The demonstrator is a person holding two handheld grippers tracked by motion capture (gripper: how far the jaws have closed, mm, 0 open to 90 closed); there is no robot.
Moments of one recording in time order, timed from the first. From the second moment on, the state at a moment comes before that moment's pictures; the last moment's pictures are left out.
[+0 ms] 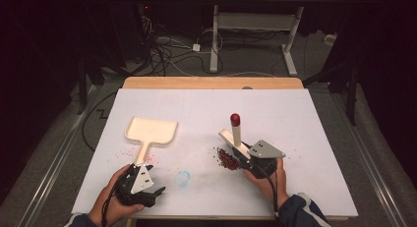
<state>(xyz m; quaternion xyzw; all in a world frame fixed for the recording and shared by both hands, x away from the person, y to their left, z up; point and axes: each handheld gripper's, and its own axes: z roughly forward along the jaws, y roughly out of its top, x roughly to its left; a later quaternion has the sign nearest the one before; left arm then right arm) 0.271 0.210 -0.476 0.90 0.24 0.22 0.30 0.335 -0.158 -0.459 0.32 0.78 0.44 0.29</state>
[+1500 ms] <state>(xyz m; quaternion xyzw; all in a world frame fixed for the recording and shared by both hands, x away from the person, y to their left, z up) 0.270 0.211 -0.475 0.90 0.24 0.23 0.30 0.284 -0.230 -0.405 0.27 0.79 0.49 0.26</state>
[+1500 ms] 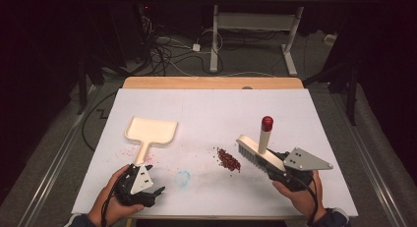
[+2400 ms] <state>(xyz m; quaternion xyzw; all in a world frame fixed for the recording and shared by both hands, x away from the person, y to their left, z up) 0.269 0.209 -0.475 0.90 0.24 0.23 0.29 0.276 -0.226 -0.427 0.27 0.81 0.47 0.20</state>
